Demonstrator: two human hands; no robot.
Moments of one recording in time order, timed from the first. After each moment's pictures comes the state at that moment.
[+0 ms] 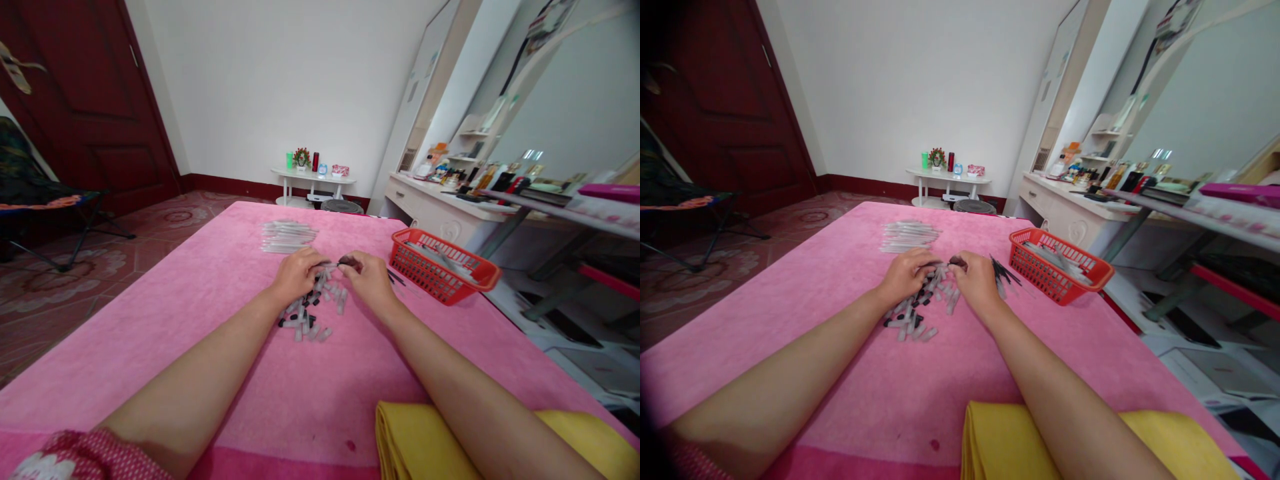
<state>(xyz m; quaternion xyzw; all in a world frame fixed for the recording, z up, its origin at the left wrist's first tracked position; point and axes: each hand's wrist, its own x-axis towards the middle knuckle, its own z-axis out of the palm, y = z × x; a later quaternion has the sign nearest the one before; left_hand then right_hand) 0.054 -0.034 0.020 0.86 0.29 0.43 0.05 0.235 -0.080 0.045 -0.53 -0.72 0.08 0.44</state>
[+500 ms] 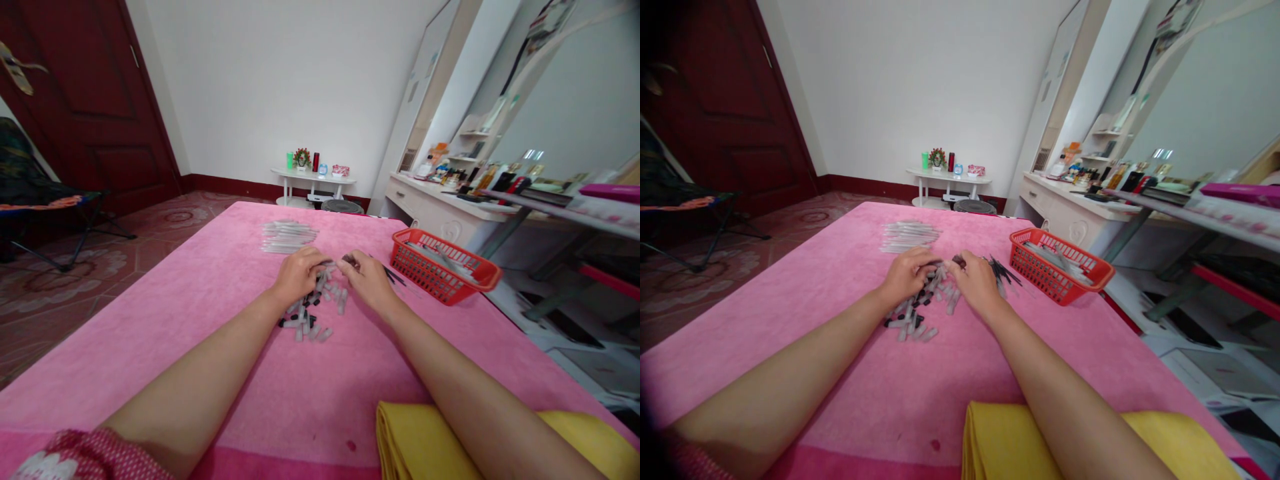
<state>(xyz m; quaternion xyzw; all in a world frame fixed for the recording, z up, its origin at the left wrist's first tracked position) 0.056 -0.037 0.023 0.84 0.28 0.46 0.06 0.235 -0.084 0.049 -0.57 -0.73 0.06 0.37</state>
